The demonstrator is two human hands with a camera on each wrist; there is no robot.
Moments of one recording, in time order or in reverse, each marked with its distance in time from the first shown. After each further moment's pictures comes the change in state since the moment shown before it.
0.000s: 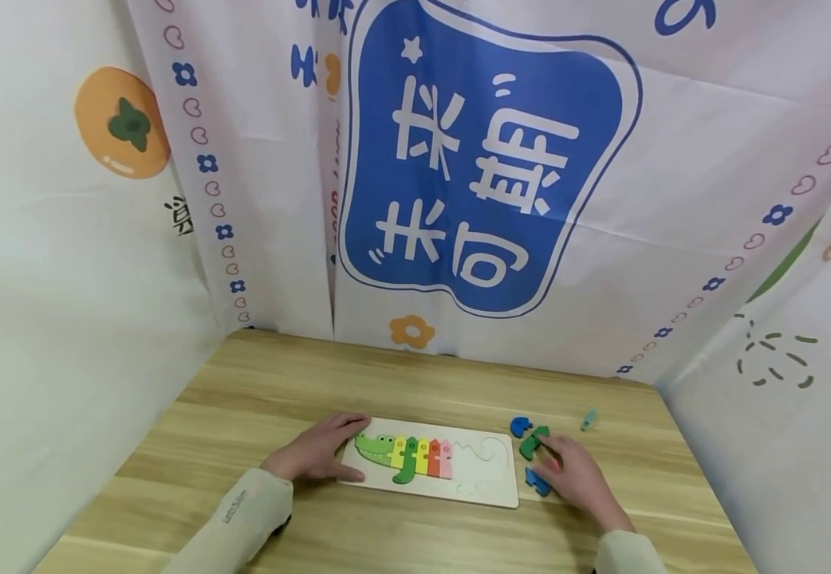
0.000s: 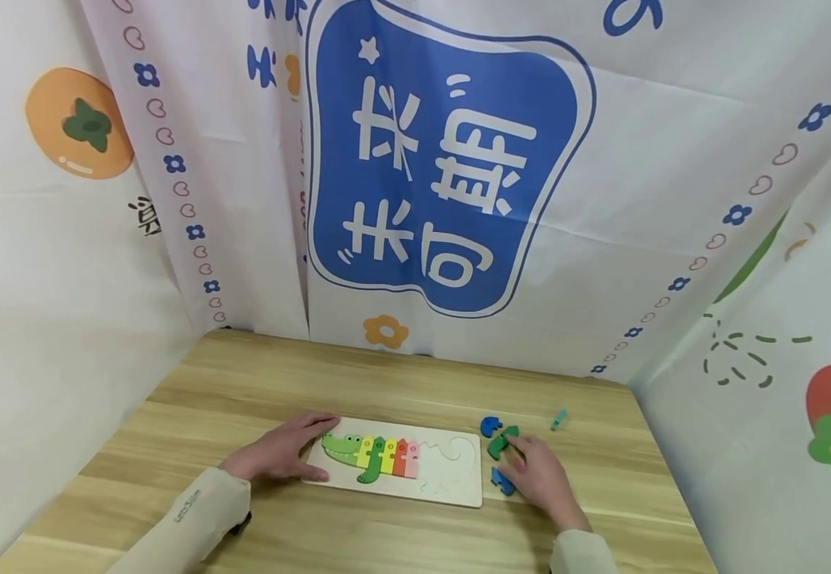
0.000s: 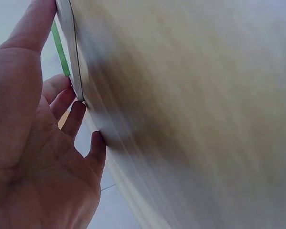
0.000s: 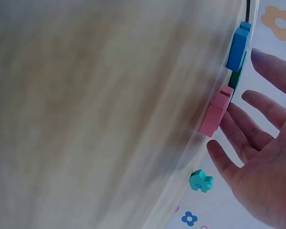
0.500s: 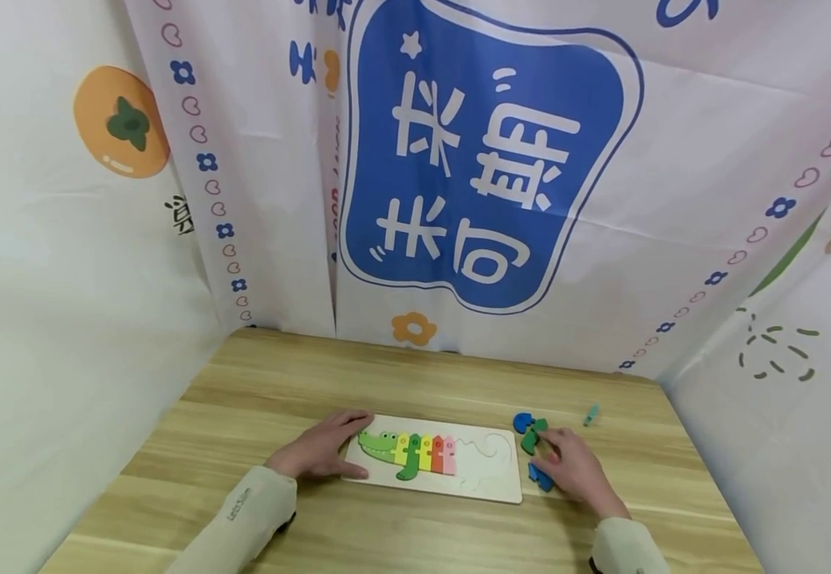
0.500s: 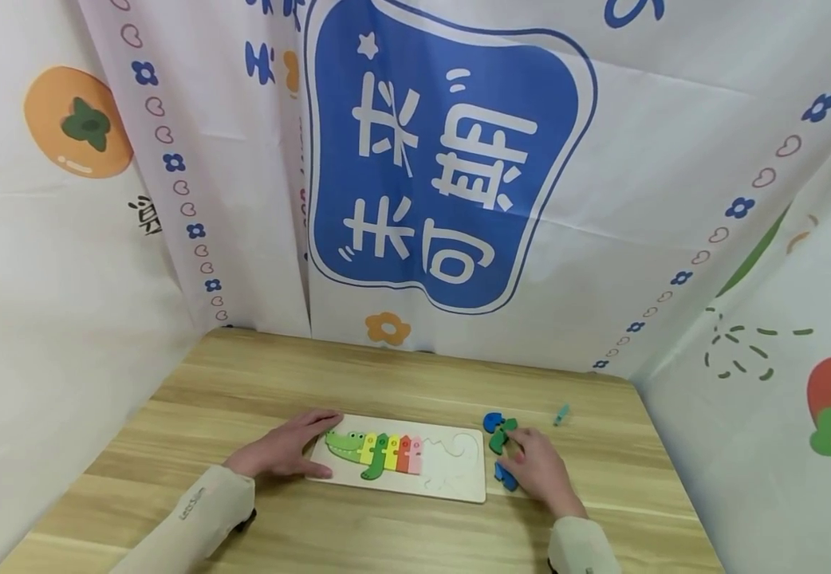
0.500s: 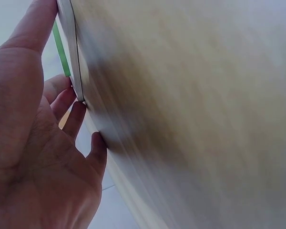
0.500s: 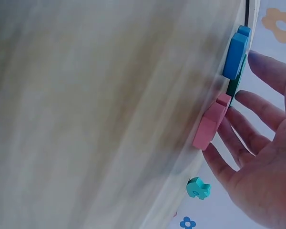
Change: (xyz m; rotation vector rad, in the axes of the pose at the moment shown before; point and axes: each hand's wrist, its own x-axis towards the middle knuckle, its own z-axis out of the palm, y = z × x) left_hand -0.001 0.003 -0.003 -0.019 -0.020 -0.018; right_hand 0.008 -0.005 0.003 -0.019 -0.025 0.038
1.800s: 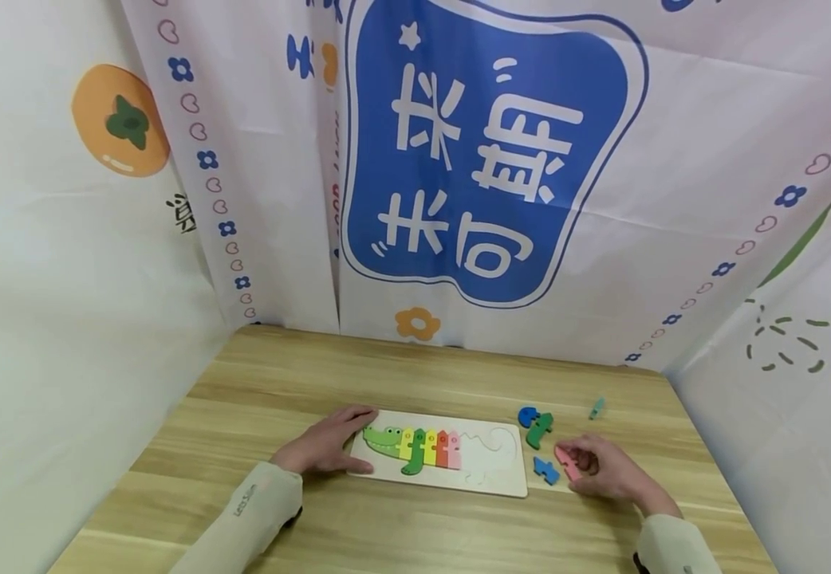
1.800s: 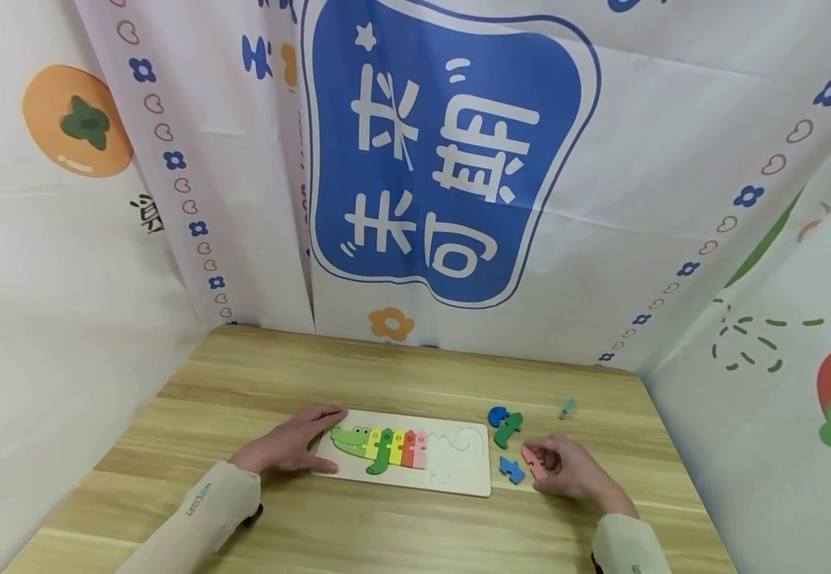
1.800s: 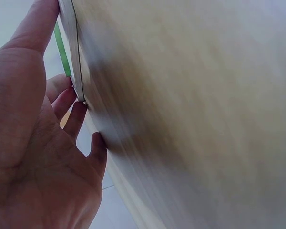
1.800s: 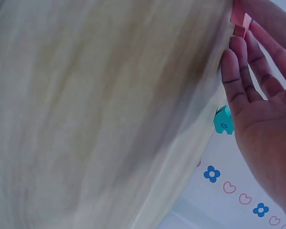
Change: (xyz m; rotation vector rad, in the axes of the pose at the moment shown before) left_hand 0.004 -0.004 0.003 0.002 -0.014 -0.019; right_hand -0.013 0.055 -0.036 0.209 -0.241 -0.235
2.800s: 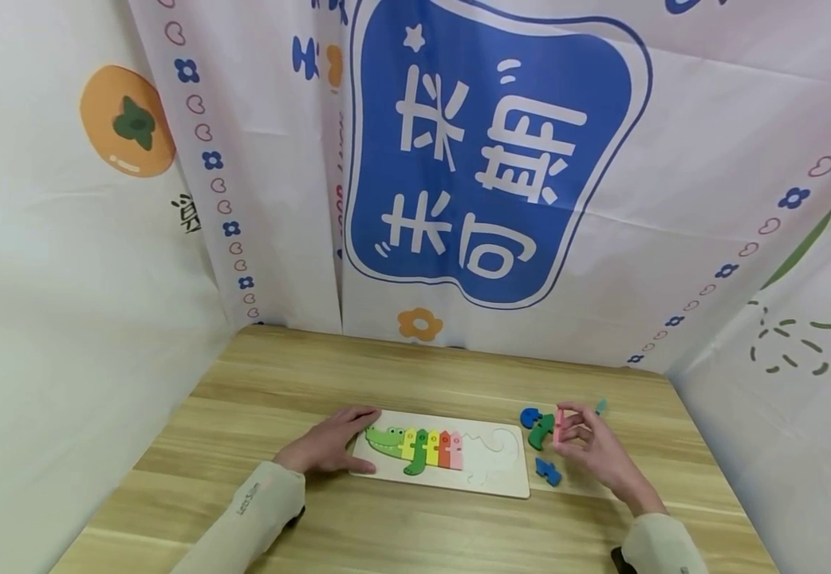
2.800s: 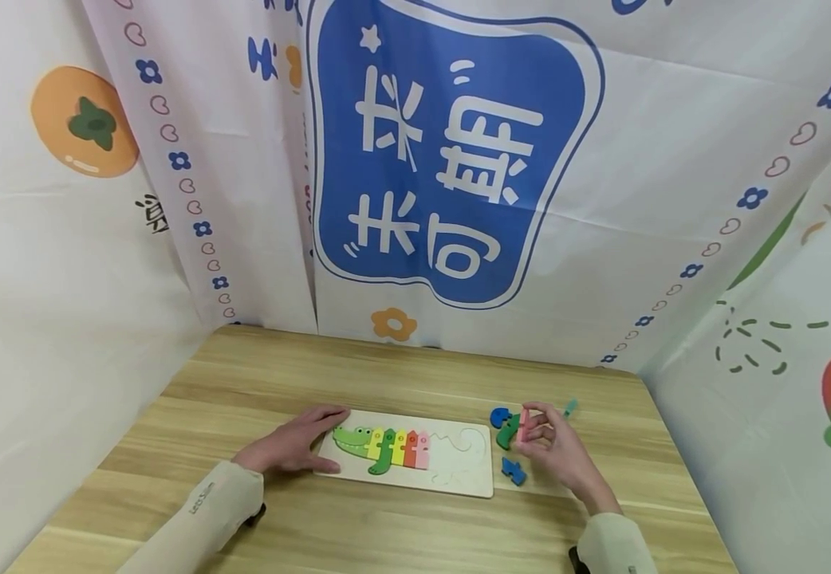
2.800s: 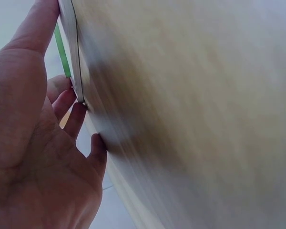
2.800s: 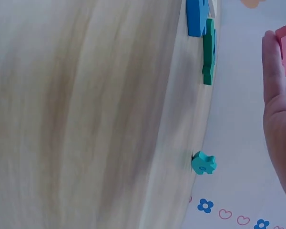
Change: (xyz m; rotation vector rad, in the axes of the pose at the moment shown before) left_hand -0.002 0.001 -0.001 -0.012 0.002 0.019; right_hand 0.018 -0.038 0.009 0.433 0.254 0.084
